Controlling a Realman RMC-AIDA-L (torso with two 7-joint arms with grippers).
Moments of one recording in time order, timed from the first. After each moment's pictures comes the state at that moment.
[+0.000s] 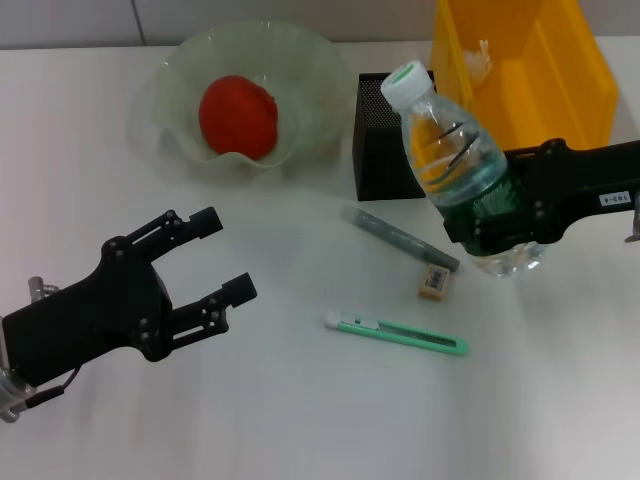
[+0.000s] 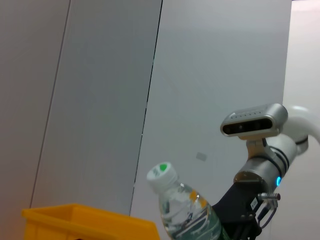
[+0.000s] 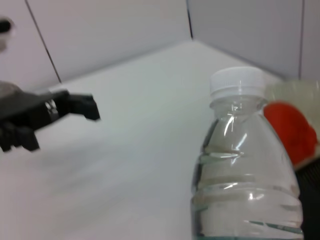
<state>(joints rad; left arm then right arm) -0.30 -2.01 1.10 0.27 1.31 1.76 -0.81 0.49 2.08 -0.91 -1.12 -2.08 -1.65 1.73</state>
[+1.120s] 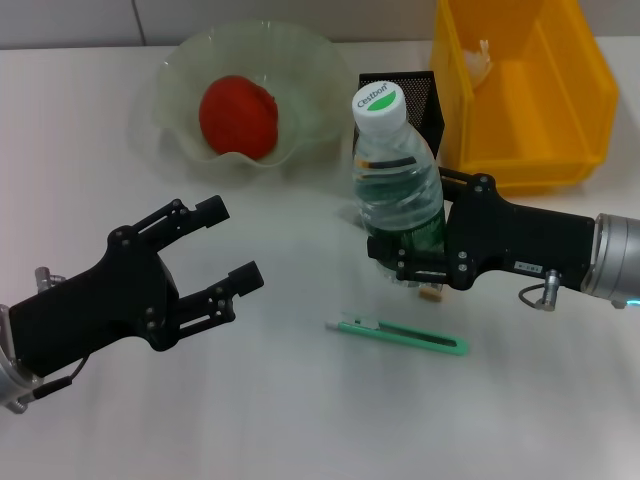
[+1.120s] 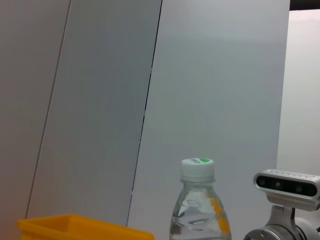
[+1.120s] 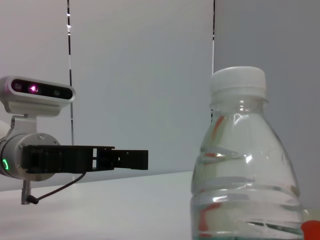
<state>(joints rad) -0.32 -2.02 1.08 0.27 1.31 1.77 -0.83 0.53 2.08 -0.87 -0.37 -1.67 -1.52 0.83</state>
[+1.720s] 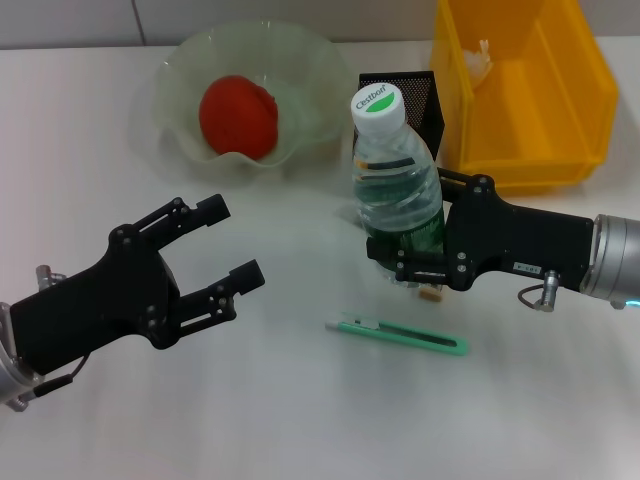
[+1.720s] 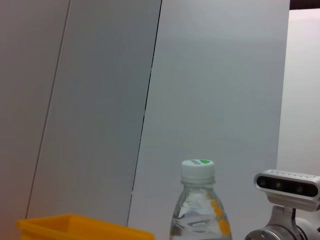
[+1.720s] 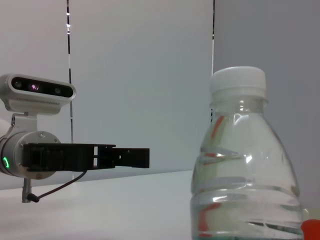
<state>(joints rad) -0.32 -2.02 1.08 0.27 1.31 1.77 -0.83 0.53 2.08 -0.88 -0.36 -1.66 -1.52 0.82</state>
